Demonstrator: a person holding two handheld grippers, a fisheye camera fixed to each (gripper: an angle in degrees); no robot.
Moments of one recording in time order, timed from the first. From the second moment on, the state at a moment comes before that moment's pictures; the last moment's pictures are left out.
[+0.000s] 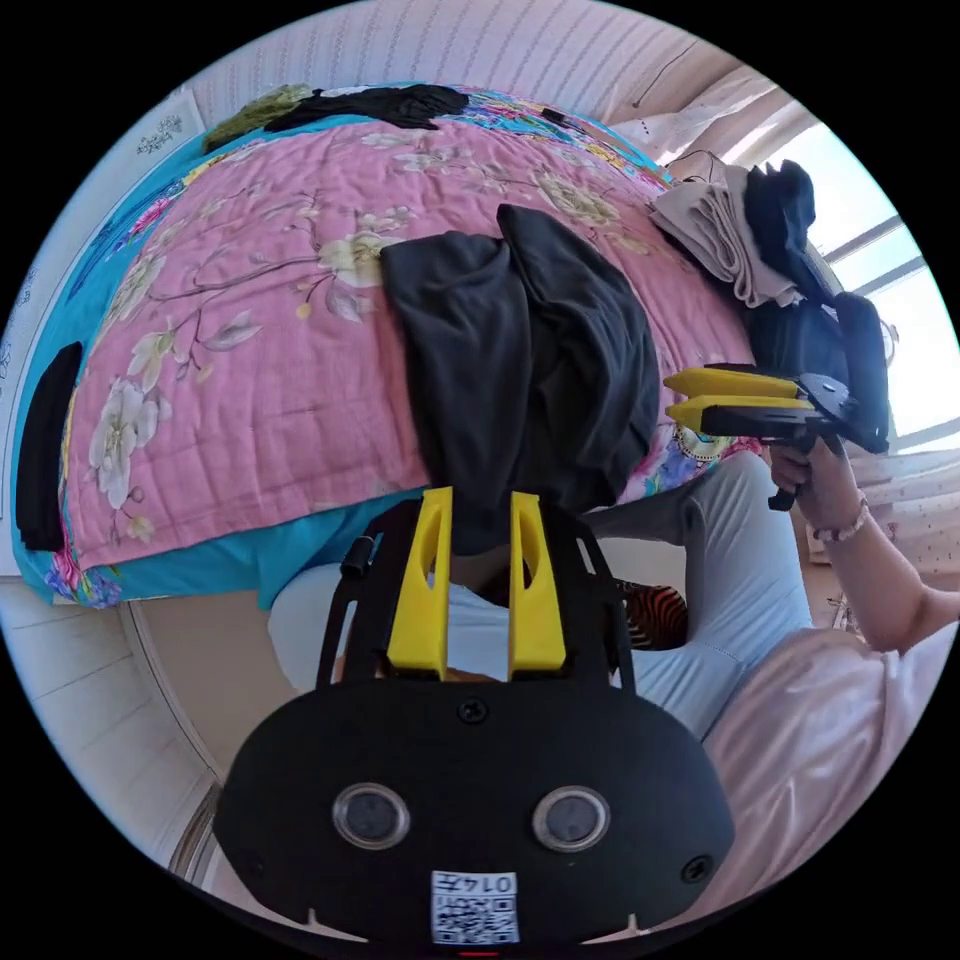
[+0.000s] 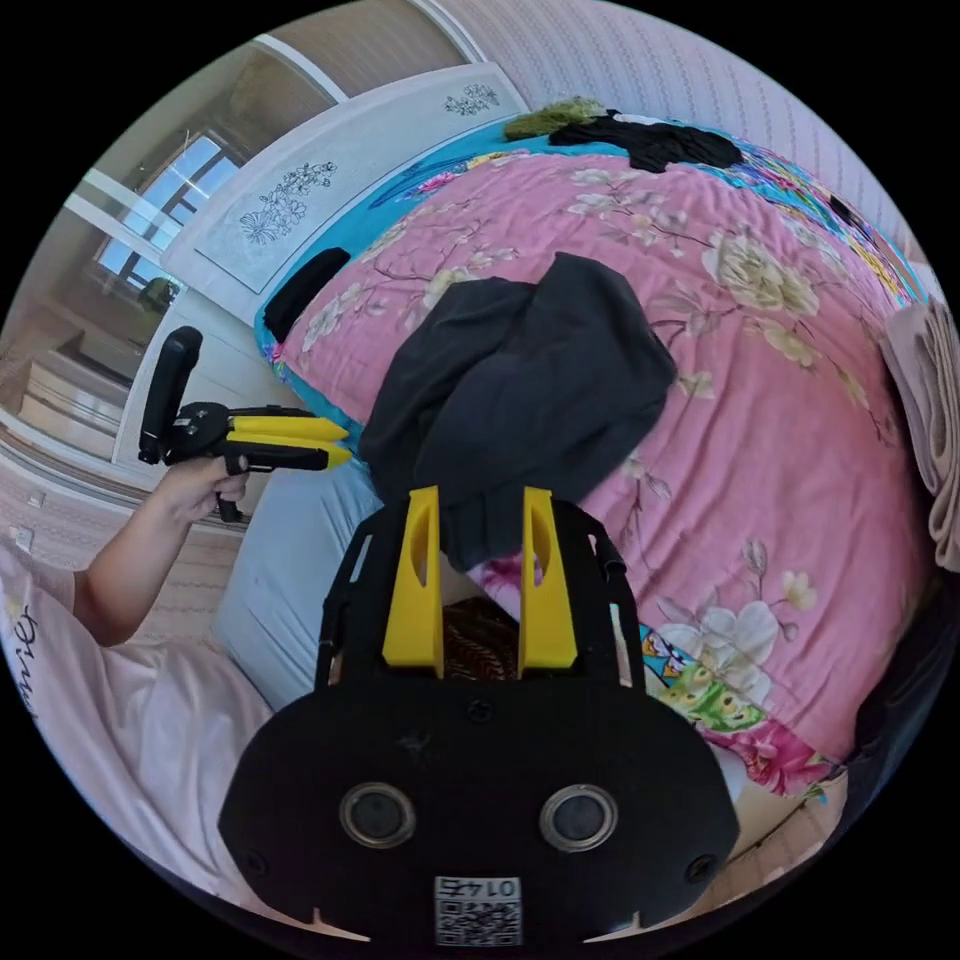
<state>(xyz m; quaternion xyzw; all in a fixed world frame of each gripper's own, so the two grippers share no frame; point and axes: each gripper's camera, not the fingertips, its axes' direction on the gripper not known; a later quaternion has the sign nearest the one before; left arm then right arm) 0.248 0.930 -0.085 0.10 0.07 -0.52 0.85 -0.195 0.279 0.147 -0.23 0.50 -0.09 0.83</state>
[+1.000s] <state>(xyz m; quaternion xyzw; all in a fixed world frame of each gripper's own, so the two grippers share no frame) 0.224 1.042 -0.170 0.22 0.12 -0.47 0.85 -0.219 0.249 0.041 -0.14 0.49 -0.05 0.86</state>
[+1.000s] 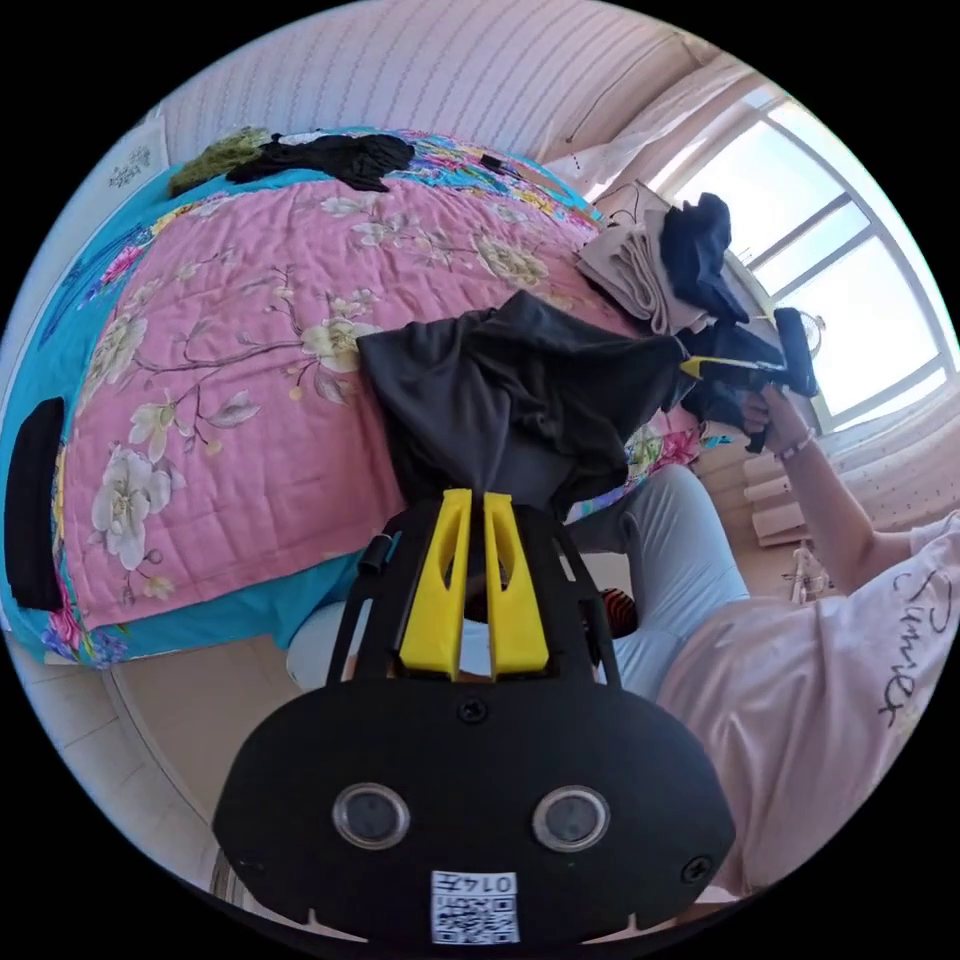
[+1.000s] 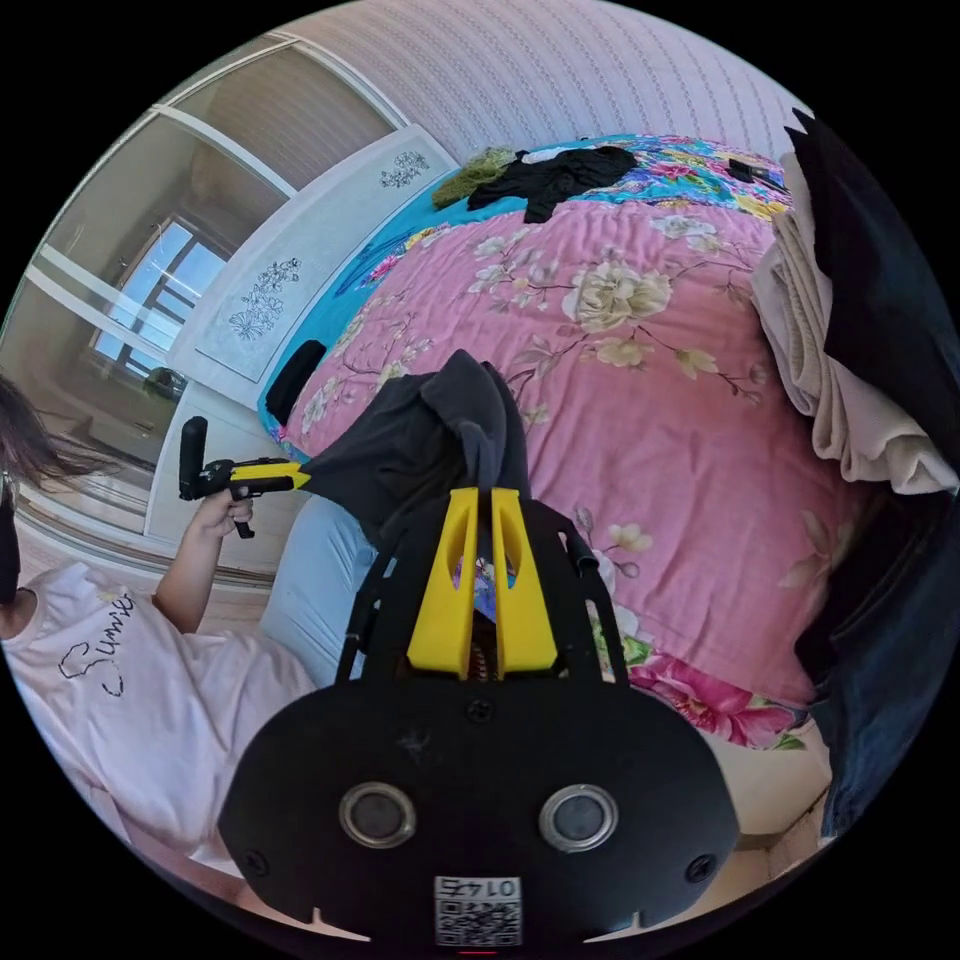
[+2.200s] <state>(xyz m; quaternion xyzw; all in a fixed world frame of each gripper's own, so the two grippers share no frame) 0.250 0.898 -0.115 -0.02 -0.06 -0.42 0.91 -0.131 0.326 0.060 -0.16 0.58 0.03 0.80</state>
